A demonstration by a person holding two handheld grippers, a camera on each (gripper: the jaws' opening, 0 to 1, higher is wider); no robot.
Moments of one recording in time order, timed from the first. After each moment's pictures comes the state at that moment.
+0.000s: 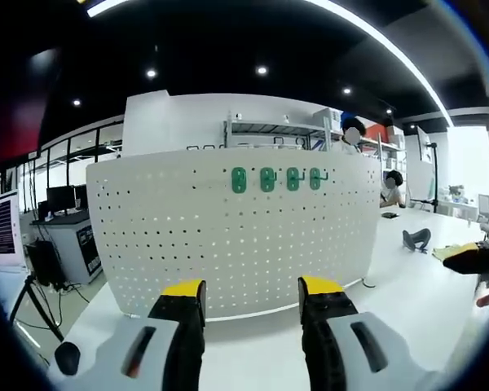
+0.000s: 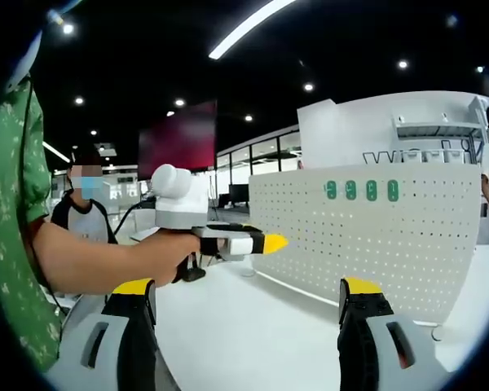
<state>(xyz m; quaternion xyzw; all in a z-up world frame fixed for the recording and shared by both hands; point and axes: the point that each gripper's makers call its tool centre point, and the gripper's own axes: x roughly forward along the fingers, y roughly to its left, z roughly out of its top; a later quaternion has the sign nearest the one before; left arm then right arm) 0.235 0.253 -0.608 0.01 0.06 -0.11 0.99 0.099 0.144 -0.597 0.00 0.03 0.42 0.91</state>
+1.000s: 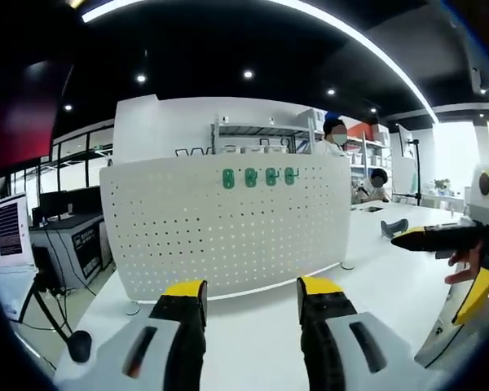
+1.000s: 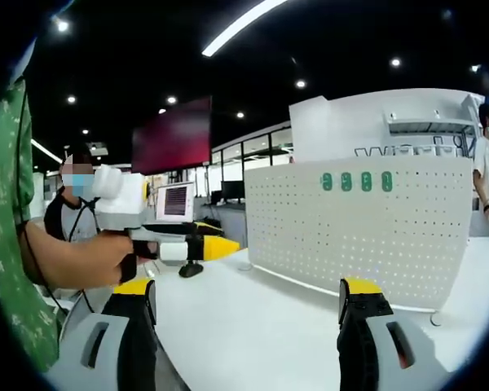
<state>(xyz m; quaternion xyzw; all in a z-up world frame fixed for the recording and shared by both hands) 0.148 0.266 -0.613 0.02 0.06 -0.15 0.99 0.084 0.144 -0.611 0.00 0.04 0.39 0.92</state>
